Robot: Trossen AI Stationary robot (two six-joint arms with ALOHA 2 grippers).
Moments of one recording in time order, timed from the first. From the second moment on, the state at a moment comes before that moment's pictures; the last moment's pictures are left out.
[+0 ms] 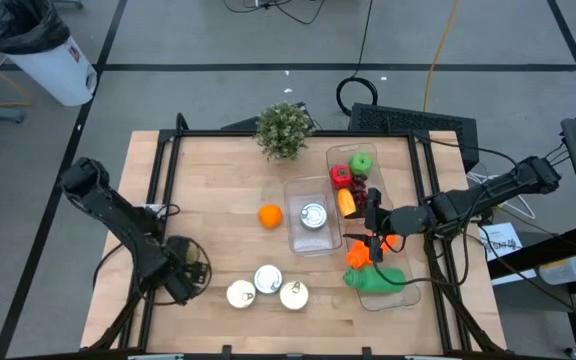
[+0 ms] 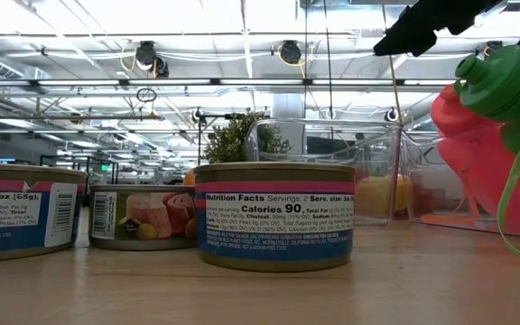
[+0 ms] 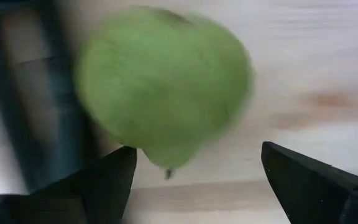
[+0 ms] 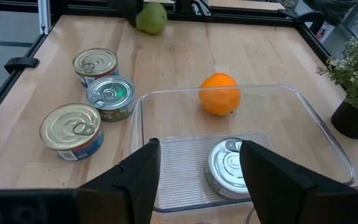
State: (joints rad) left arm -0.82 1.40 0.79 -1.10 0.04 -2.23; right arm 0.34 0.97 0.73 -0.27 0.36 0.15
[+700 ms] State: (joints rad) left arm -0.45 1.36 0.82 -0.99 -0.80 -1.32; right arm 0.34 0.97 0.73 -0.27 0.36 0.14
